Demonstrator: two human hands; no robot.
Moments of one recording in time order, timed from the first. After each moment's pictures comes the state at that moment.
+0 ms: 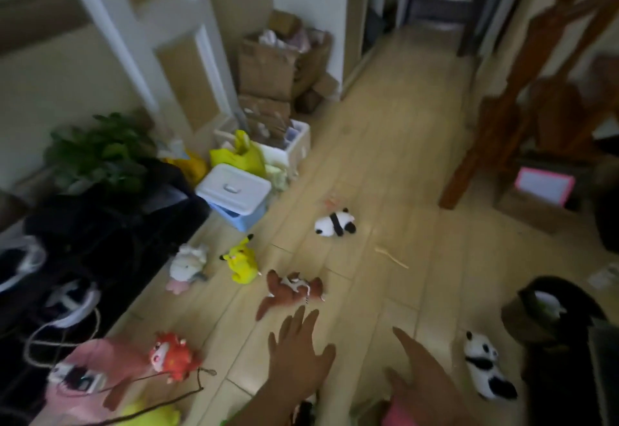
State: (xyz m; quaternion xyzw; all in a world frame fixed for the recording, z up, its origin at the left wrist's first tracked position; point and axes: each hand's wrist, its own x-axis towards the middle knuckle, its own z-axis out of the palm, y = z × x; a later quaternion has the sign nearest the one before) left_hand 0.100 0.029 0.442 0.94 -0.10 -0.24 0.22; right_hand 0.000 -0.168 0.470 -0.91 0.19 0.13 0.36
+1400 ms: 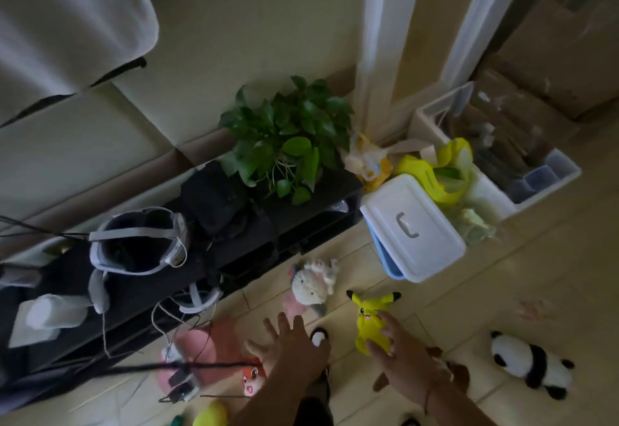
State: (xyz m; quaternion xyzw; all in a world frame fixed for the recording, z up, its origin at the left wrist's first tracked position) left_hand 0.635 0.382 0.373 0.85 0.32 -0.41 0.12; right_hand 0.689 0.187 0.362 -0.83 -0.03 0.45 0.34
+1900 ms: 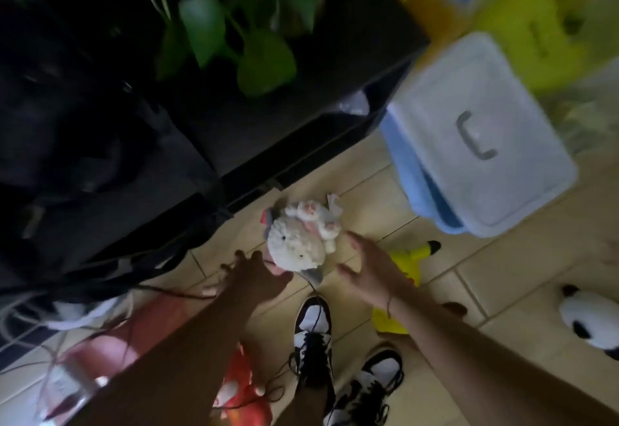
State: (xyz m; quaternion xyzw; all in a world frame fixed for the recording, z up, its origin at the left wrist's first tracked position) left_hand 0.730 0.526 -0.032 0.78 0.34 -0.51 0.14; right_hand 0.800 0.316 -0.007 -0.84 -0.05 0.47 0.27
